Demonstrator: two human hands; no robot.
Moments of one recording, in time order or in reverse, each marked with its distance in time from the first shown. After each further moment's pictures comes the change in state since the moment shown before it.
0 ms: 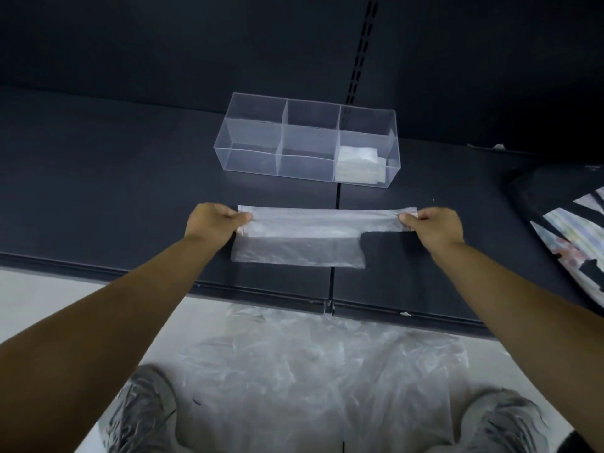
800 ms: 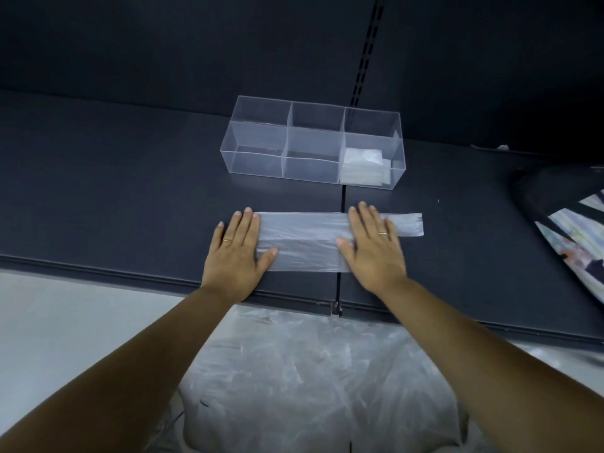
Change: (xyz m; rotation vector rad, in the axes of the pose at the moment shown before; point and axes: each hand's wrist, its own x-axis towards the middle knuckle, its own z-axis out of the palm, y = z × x) left_hand -0.033 -0.042 0.035 0.819 -0.003 0.496; right_hand -0.058 -0.011 0.083 -0.735 -0.162 -0.576
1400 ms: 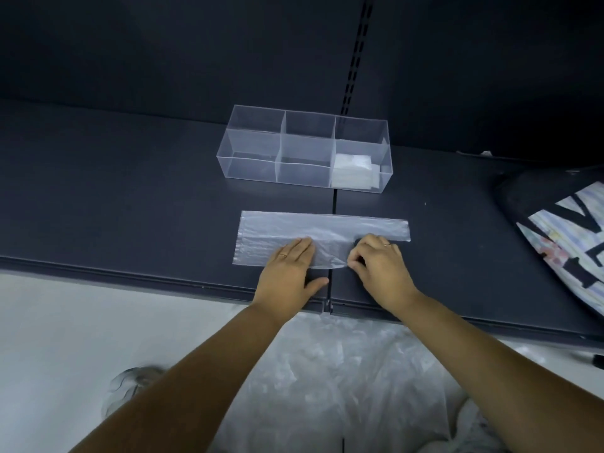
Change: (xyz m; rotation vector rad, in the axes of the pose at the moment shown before) left_hand -0.022 0.089 -0.012 -0.269 0.037 0.236; right_hand -0.045 0.008 -0.036 0.198 0.081 -0.120
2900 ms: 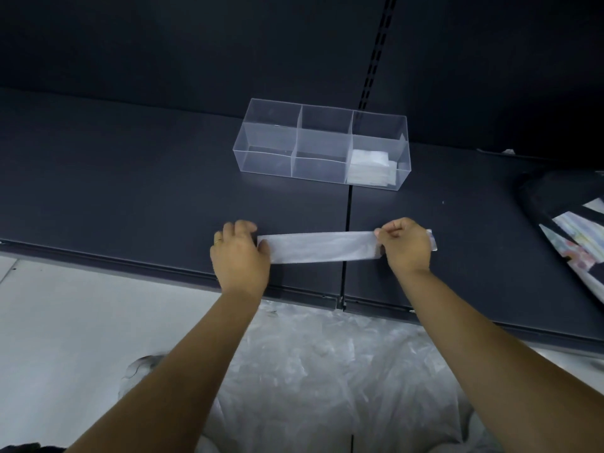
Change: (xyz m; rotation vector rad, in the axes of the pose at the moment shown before) left_hand -0.015 -0.037 -0.049 -0.115 0.398 -0.609; right_hand 0.037 0.008 0.010 0.637 0.317 0.639
